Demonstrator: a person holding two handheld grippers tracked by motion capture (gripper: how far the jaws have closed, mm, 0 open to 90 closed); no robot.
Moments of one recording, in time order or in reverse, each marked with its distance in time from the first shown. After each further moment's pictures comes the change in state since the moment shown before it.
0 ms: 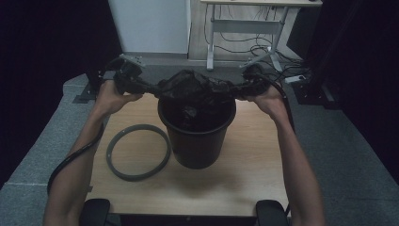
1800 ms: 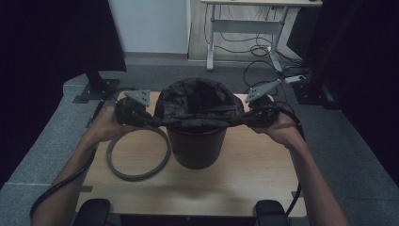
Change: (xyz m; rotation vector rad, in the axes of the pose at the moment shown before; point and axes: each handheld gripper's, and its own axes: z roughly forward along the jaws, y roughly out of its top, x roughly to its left) left arm -0.075 -0.037 0.017 0.132 -0.121 0.238; right arm 0.060 -0.054 -0.037 0.012 0.266 -0.143
